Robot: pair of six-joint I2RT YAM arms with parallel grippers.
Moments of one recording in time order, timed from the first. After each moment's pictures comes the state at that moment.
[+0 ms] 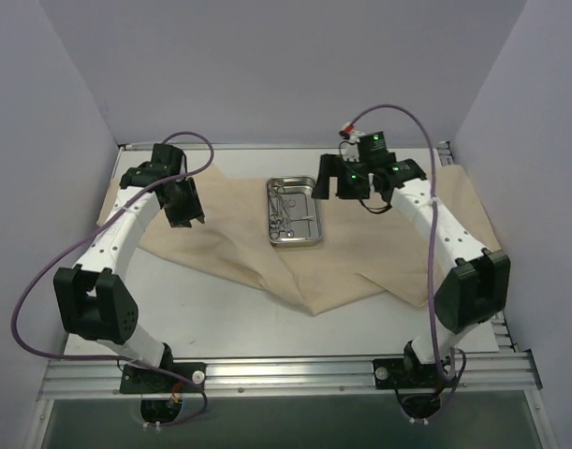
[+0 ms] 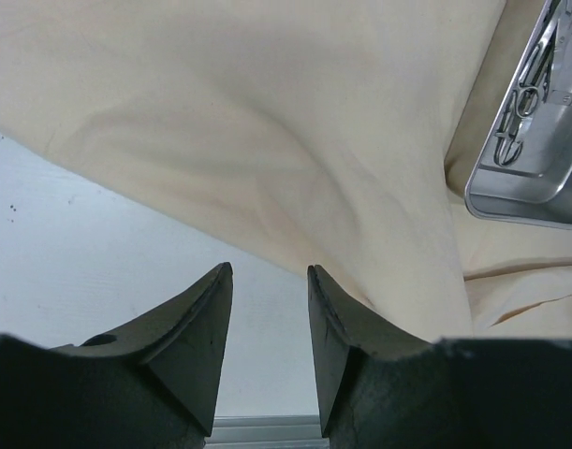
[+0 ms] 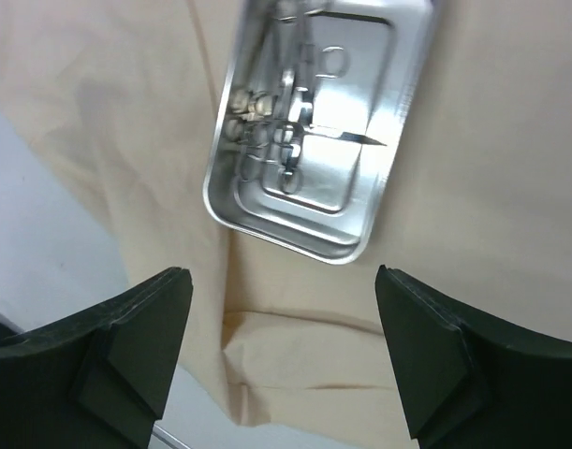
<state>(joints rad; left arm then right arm) -0.18 1.62 1.49 -0.99 0.01 -0.47 0.29 1.58 1.47 -0.68 -0.25 0.32</state>
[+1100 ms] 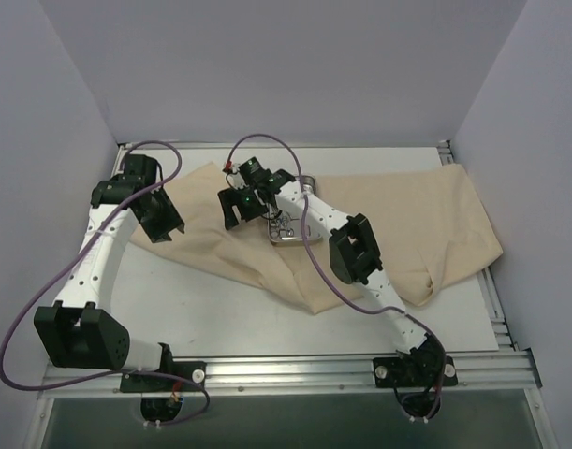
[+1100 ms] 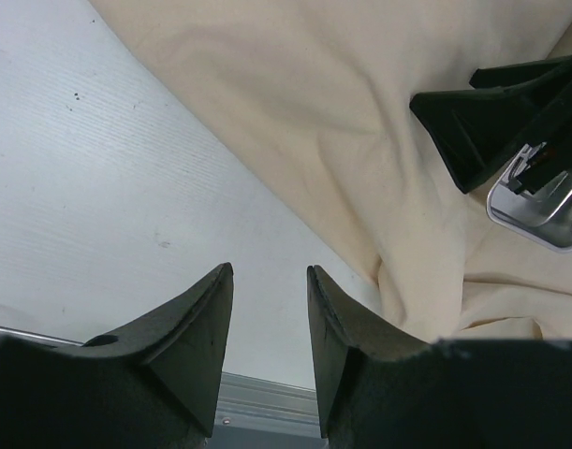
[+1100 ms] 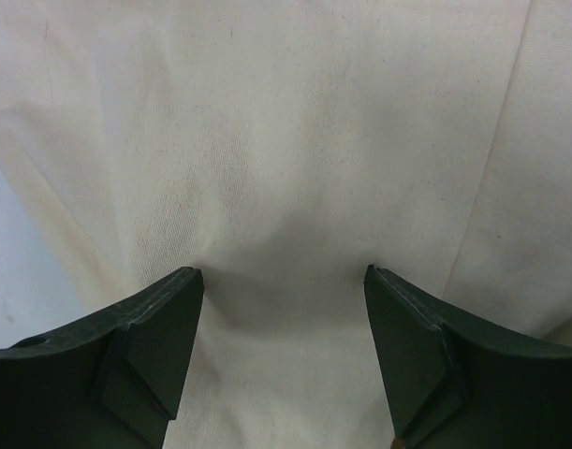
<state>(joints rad) -0.08 1.40 1.40 -1.13 -0.05 -0.64 0.73 2.56 2.36 -0.71 -0.29 0.23</state>
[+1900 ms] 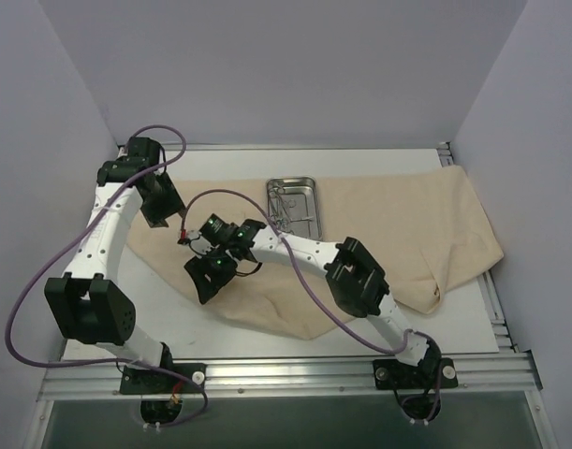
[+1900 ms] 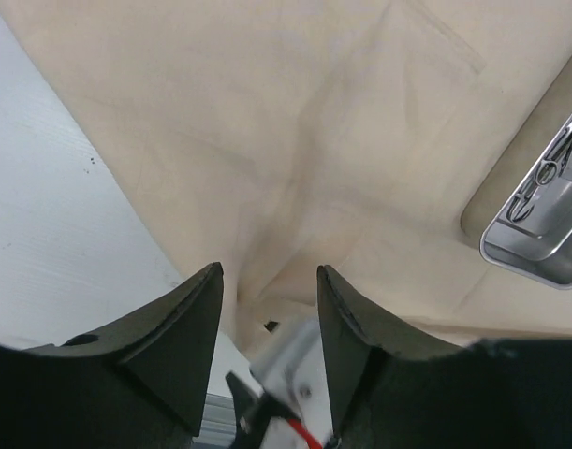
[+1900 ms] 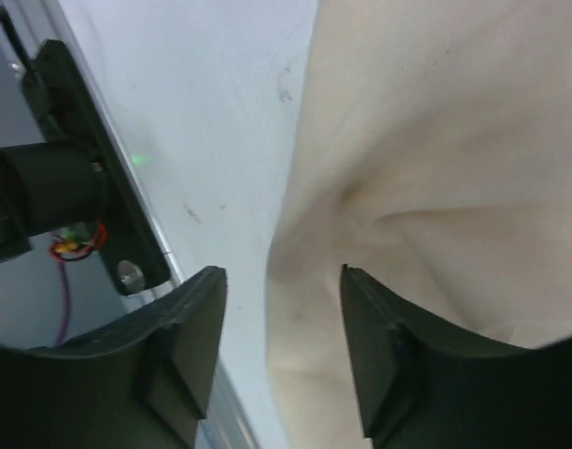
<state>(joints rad) -0.08 1.56 1.57 -1.14 -0.08 -0.58 1.04 2.30 1.93 -0.63 -0.49 0.23</state>
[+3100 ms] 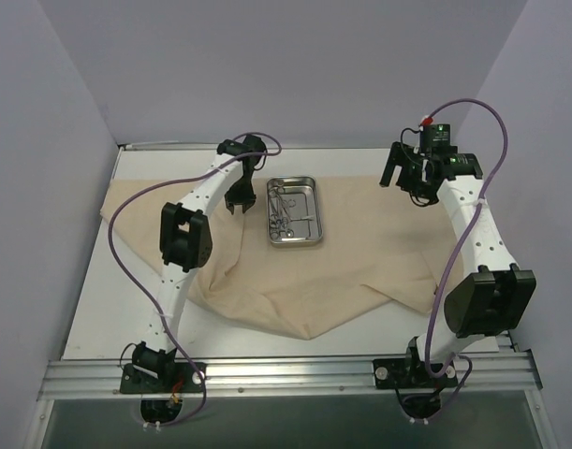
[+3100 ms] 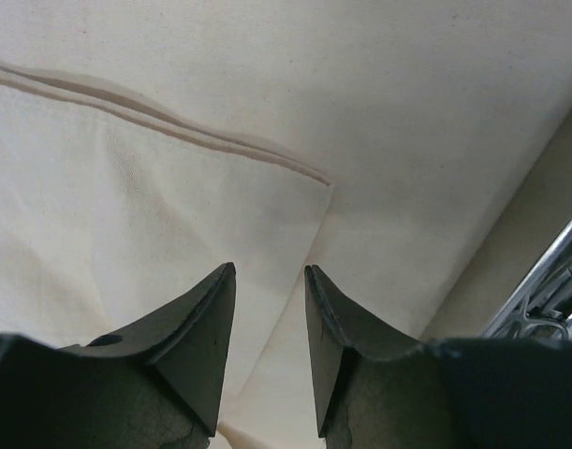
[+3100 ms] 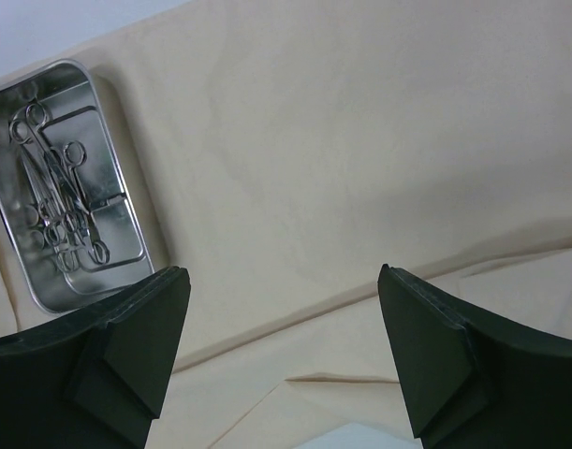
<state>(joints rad) -0.43 2.49 2.41 -1.32 -0.31 -0.64 0.03 1.57 1.56 -0.86 0.01 0.33</state>
